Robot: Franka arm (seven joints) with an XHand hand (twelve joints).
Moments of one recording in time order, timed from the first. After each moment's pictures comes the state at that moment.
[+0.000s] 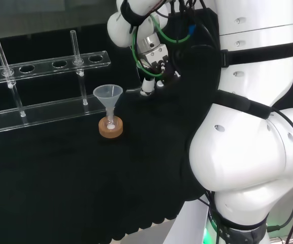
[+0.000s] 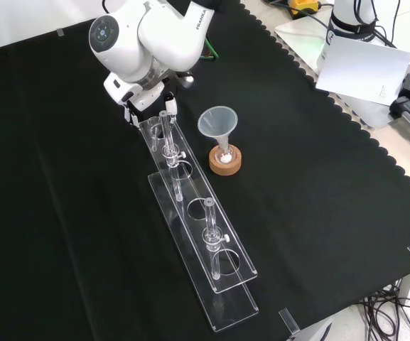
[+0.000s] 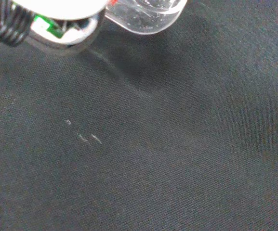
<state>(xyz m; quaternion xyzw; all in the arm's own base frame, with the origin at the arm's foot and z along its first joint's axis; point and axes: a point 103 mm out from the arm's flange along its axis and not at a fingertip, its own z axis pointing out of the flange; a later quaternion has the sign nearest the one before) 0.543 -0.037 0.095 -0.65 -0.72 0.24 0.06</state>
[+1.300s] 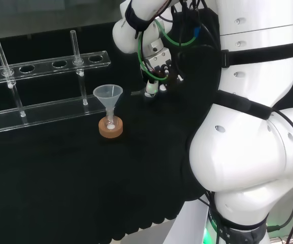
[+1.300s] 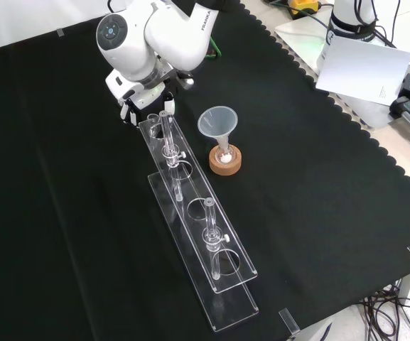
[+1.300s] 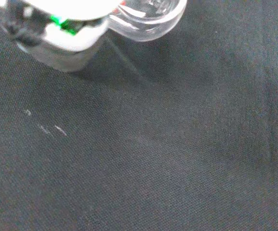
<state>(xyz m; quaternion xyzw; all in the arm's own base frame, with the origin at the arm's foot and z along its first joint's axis) 0.539 -0.049 0.087 -0.67 -0.70 0.23 0.03</state>
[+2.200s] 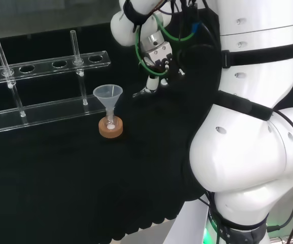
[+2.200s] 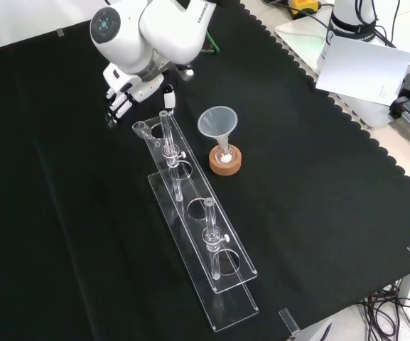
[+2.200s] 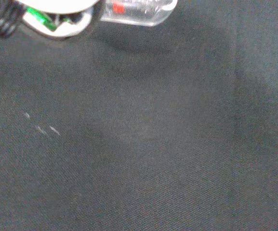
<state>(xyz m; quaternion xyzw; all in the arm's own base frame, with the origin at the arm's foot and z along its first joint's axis) 0.535 -0.053 0.113 -0.67 -0.70 0.25 0.04</state>
